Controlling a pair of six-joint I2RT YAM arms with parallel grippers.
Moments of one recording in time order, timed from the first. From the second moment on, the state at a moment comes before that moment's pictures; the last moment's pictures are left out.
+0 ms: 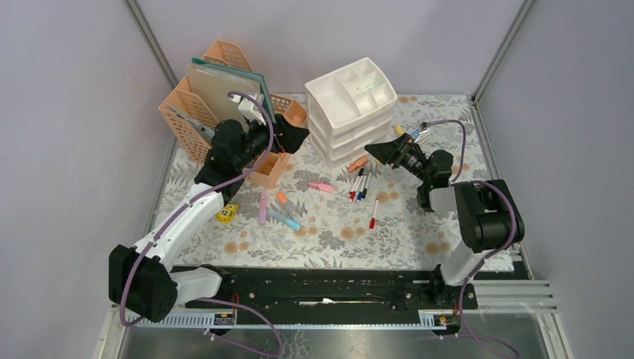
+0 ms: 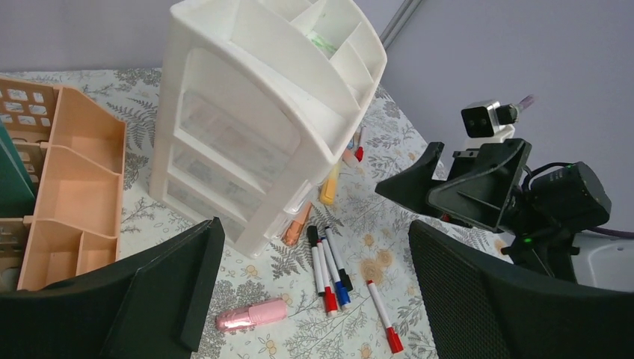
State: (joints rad) left arm -0.39 1.20 0.96 0.18 0.29 -0.44; right arm 0.11 1.66 0.58 1.24 -0.77 1.02
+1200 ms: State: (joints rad) left arm -0.39 1.21 0.96 0.14 0.28 -0.36; right arm 0.18 2.01 0.87 1.40 -0.51 1.27
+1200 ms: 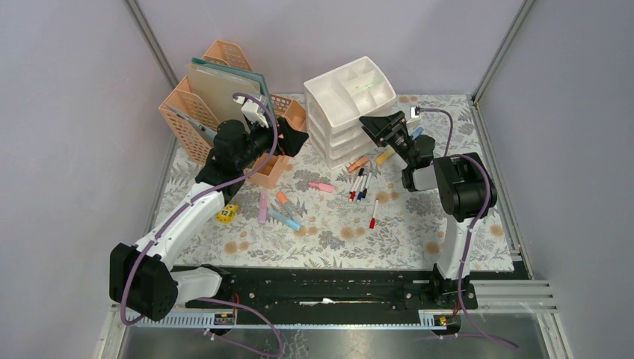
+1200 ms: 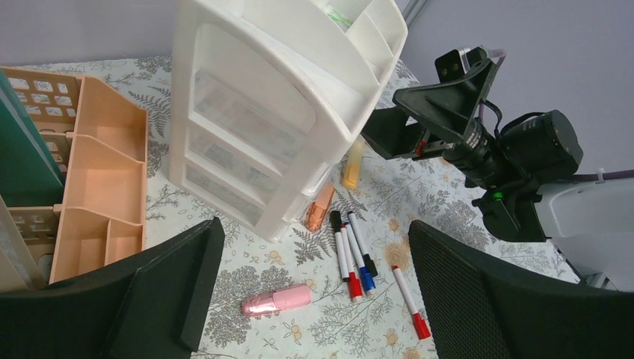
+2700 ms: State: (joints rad) left arm -0.39 1.21 0.96 0.12 0.26 -0.34; right arm 0.16 1.94 0.84 1.35 -0.58 1.35
